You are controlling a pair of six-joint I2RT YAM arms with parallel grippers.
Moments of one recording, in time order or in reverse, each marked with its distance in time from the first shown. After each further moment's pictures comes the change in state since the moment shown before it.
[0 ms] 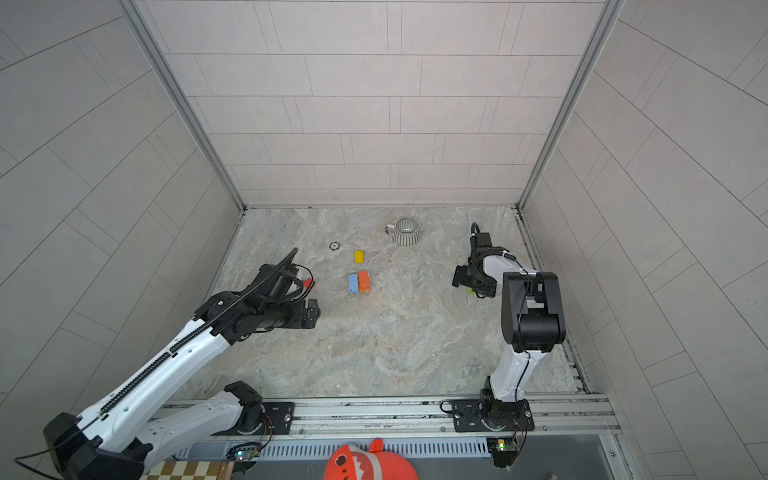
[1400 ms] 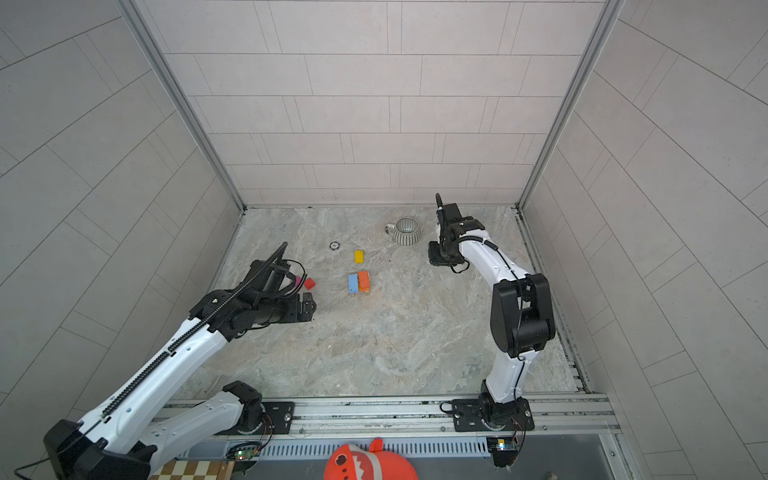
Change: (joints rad) left arm 0.096 -0.006 -0.003 0.022 0.033 0.000; right arm 0.283 -0.015 0.387 -0.228 -0.073 -0.112
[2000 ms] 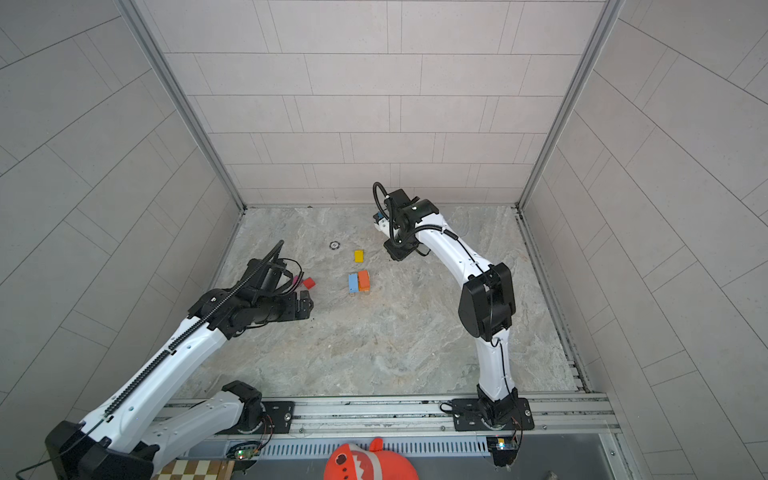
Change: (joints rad) left arm 0.033 0.003 -0.006 0.001 0.004 0.000; right arm 0.264 0.245 0.479 -0.281 0.031 -0.478
